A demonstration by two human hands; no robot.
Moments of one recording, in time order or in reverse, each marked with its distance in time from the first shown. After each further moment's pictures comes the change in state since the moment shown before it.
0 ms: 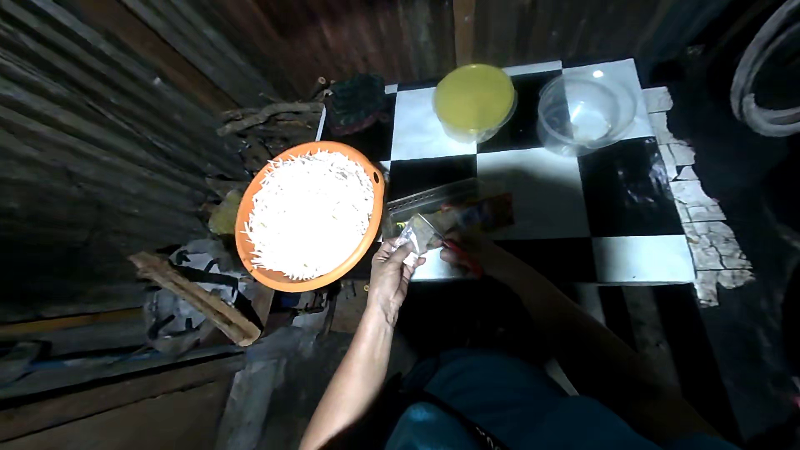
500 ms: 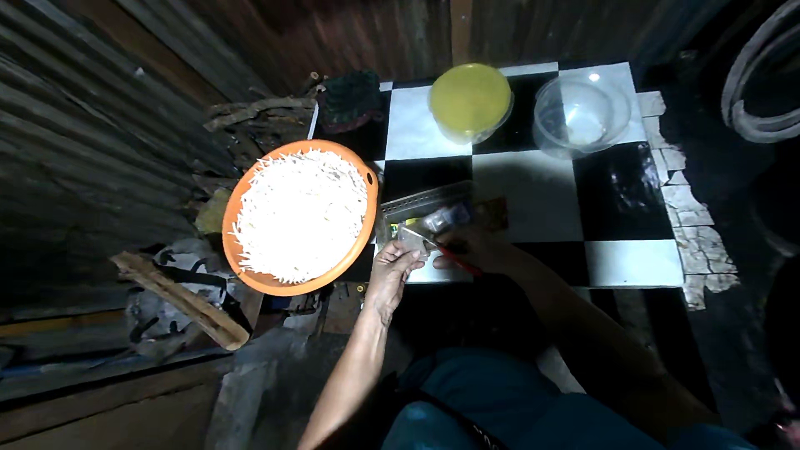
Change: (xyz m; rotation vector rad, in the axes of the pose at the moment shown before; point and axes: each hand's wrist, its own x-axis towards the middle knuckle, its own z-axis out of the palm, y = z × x) left_hand 0.008 -0.014 -0.009 0.090 -0.212 0.072; right_hand -0.005 -0.028 -0.015 -0.452 0.001 -0.163
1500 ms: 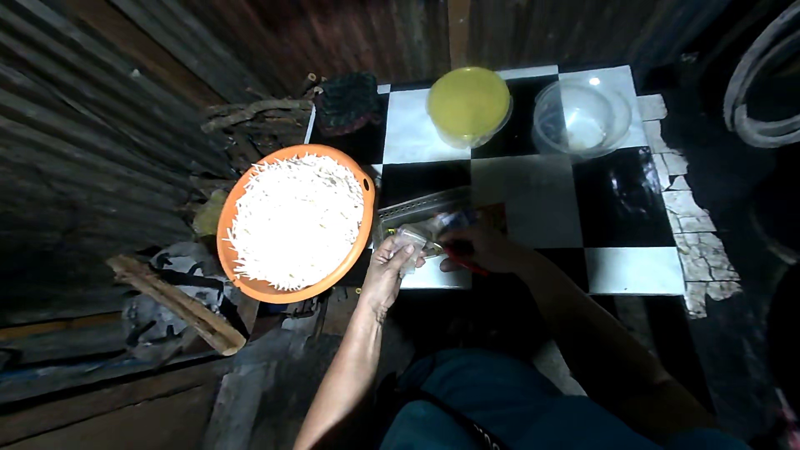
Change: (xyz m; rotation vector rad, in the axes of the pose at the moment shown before) left_hand 0.015 0.012 0.003 0.091 -0.098 0.004; right_hand 0.005 0.001 -0.023 -0.120 -0.042 0.041
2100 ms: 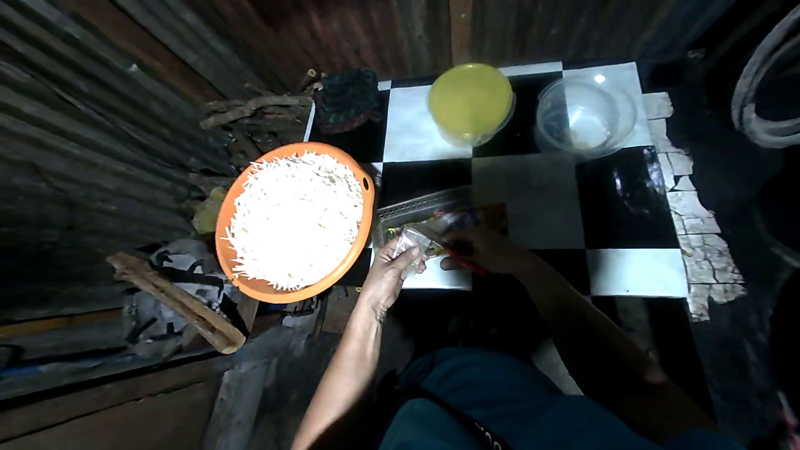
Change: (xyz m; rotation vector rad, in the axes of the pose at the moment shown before) left_hand 0.003 0.004 0.003 -0.004 -0.045 -0.087; right_hand 0.001 0.007 0.001 0.130 -0.029 0.057
